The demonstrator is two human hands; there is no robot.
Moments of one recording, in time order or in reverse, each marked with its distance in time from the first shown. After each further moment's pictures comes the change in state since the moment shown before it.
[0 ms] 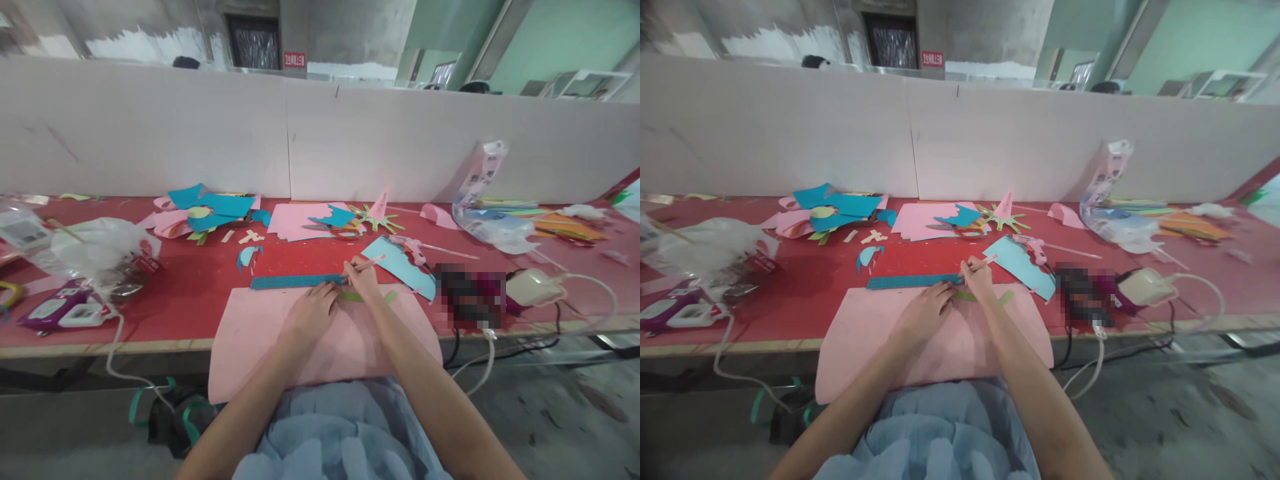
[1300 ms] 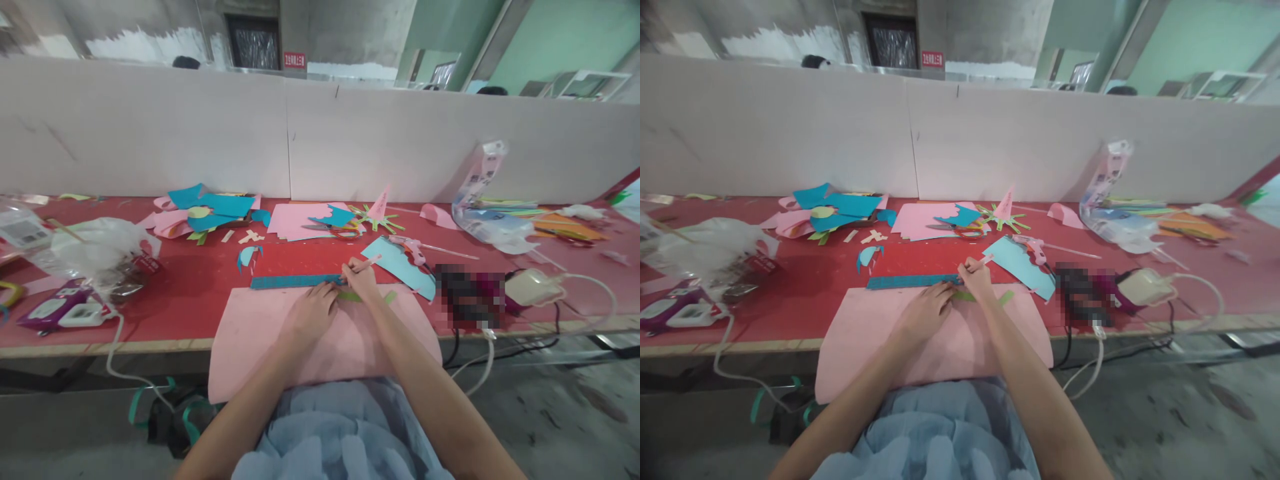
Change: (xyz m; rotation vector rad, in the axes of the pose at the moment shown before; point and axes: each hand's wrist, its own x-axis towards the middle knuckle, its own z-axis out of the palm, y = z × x) left_hand 0.000 -0.002 0.002 -0.005 -0.002 0.011; right_hand -0.004 -0.011 0.000 -0.030 0.001 0.076
